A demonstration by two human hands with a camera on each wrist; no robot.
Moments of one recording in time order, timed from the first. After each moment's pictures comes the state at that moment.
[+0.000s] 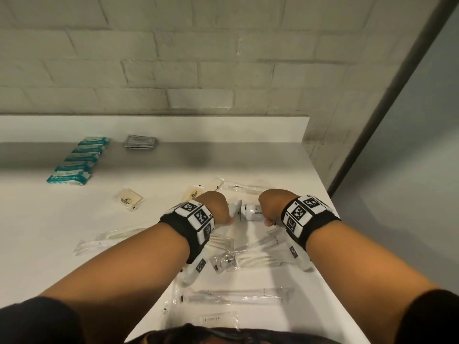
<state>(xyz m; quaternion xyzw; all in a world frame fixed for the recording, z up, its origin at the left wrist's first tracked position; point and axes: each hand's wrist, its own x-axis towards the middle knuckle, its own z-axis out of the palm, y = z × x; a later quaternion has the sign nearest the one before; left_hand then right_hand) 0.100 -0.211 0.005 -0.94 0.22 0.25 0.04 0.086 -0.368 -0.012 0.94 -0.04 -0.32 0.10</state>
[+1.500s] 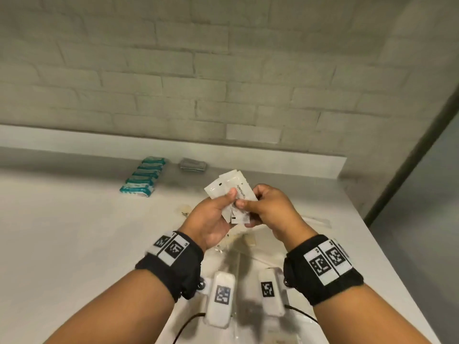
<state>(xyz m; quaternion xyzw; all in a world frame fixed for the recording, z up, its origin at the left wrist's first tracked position) 0.067 -0.065 0.055 -0.46 0.06 0.25 -0.85 0.044 -0.205 0.075 0.76 -0.05 0.00 -0.65</state>
